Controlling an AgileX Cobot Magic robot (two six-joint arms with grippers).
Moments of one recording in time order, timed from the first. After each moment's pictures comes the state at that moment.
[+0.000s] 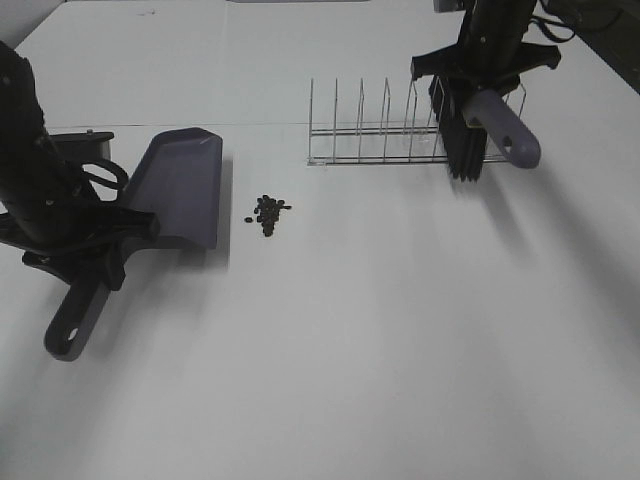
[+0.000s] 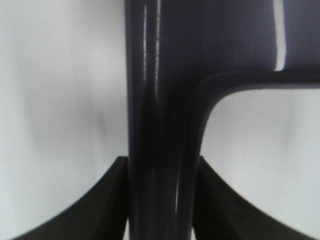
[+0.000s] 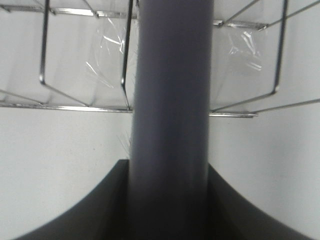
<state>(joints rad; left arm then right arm) -0.26 1.93 -1.14 -0.11 0.78 -0.14 0.19 2.50 -2.38 -0.13 1.19 0.18</state>
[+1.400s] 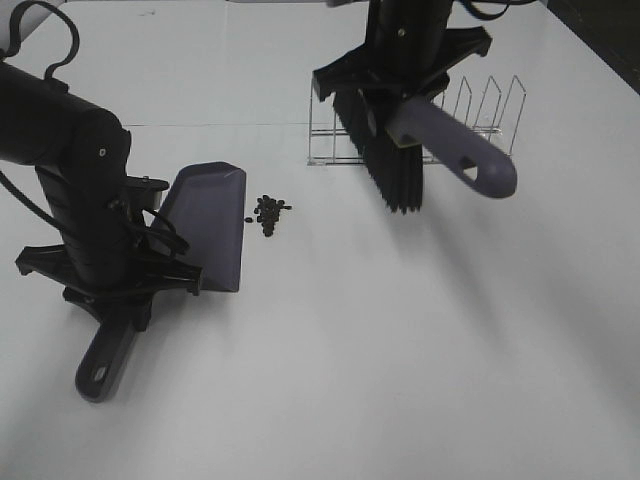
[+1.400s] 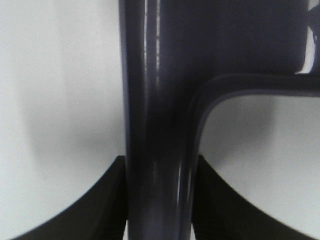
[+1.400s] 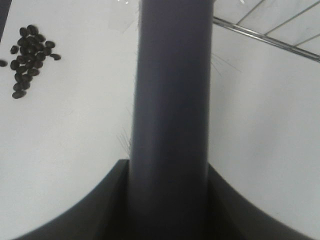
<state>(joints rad) -0.44 2.05 -1.14 0.12 0.77 -0.45 0.52 2.15 -1.89 -0.19 1.12 0.25</state>
